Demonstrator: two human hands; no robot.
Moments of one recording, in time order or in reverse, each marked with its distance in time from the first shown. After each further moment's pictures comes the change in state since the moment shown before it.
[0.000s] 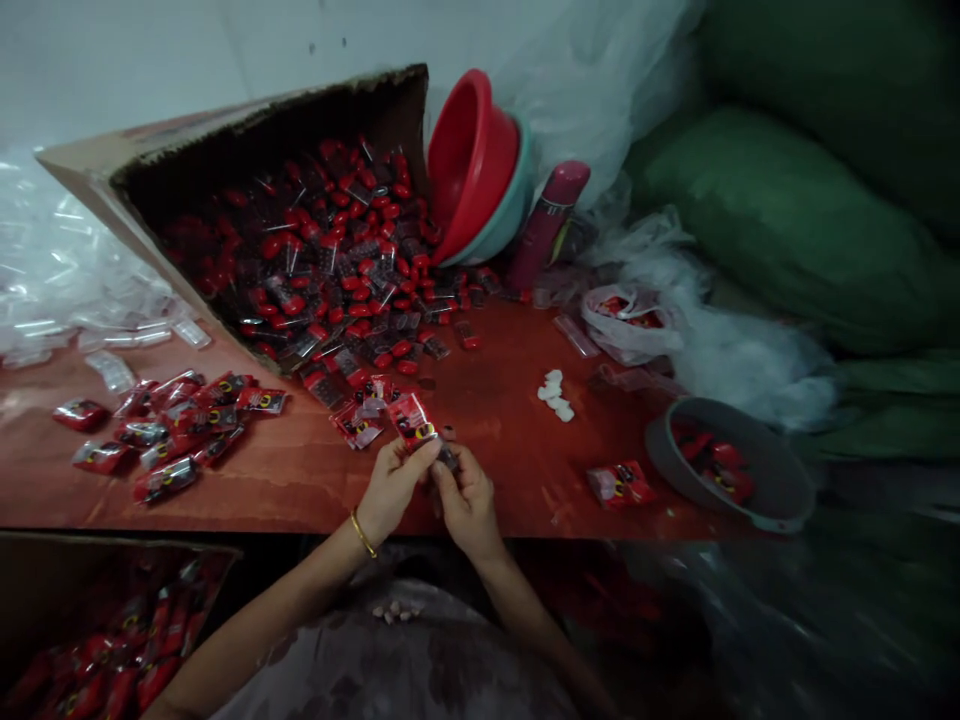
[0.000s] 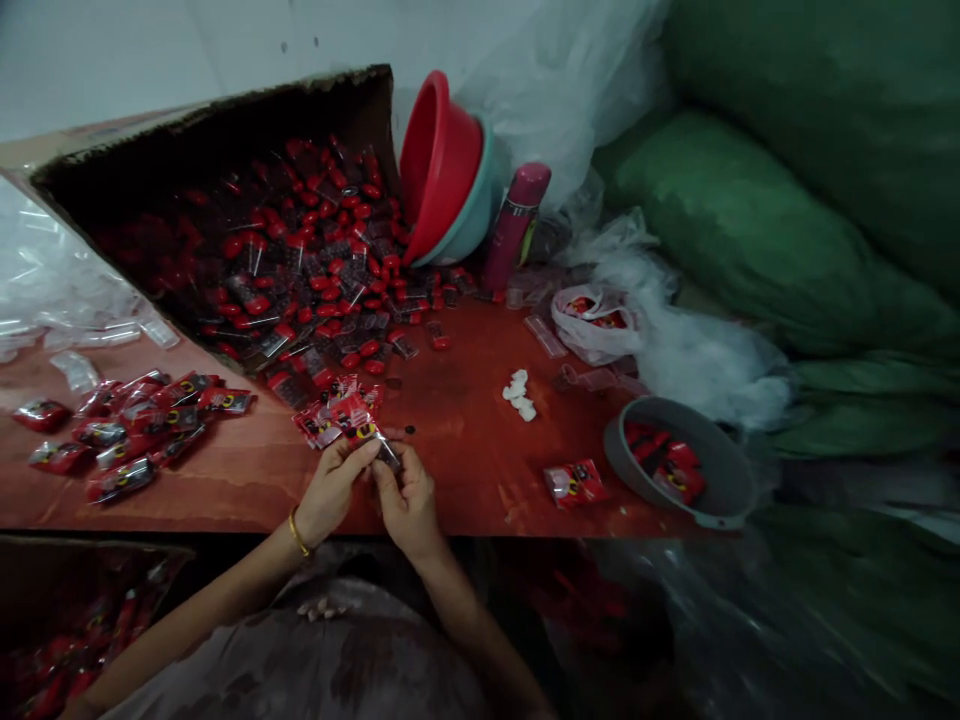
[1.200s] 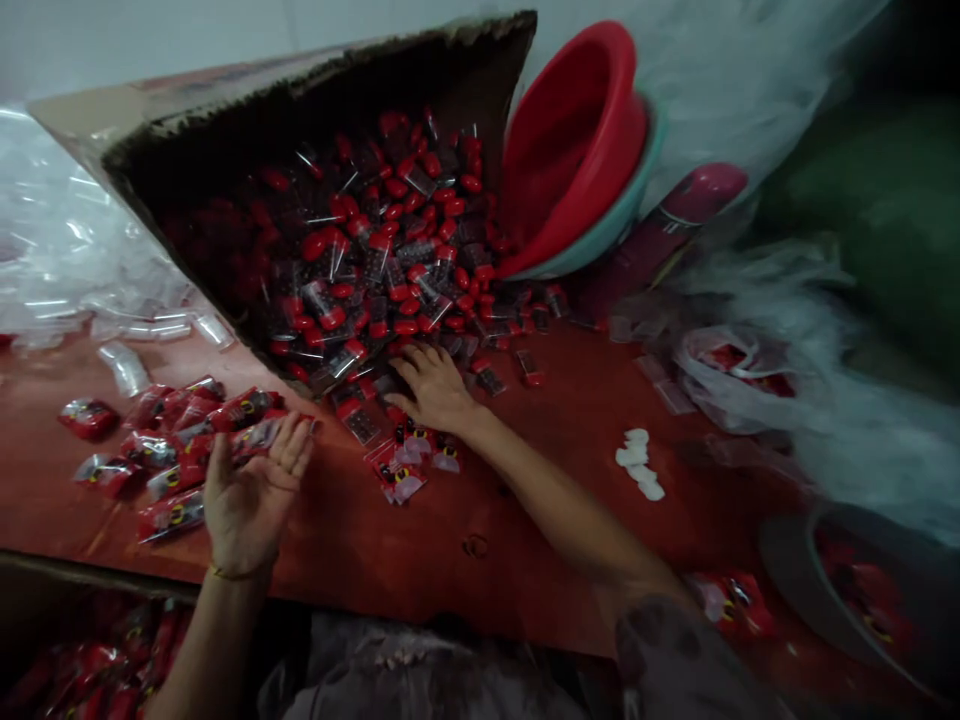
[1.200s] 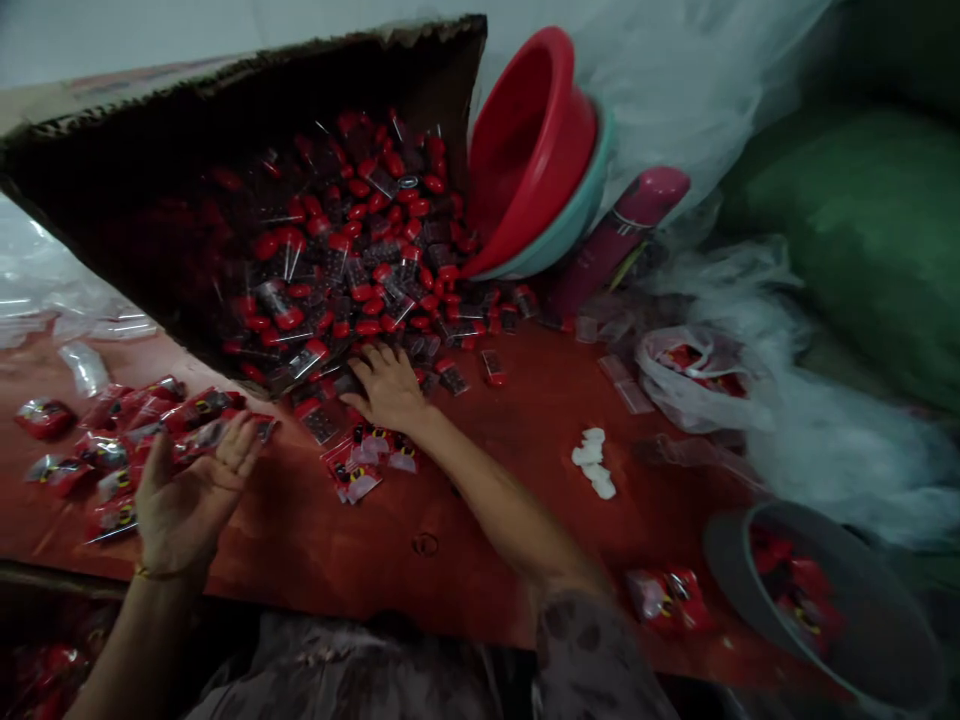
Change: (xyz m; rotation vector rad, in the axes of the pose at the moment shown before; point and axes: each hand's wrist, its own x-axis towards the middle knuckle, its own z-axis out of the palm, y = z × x) left_hand 0.035 0.075 -0.167 -0.856 0.534 0.001; right_hand 0.218 0.019 0.083 -1.109 -0.526 -0.676
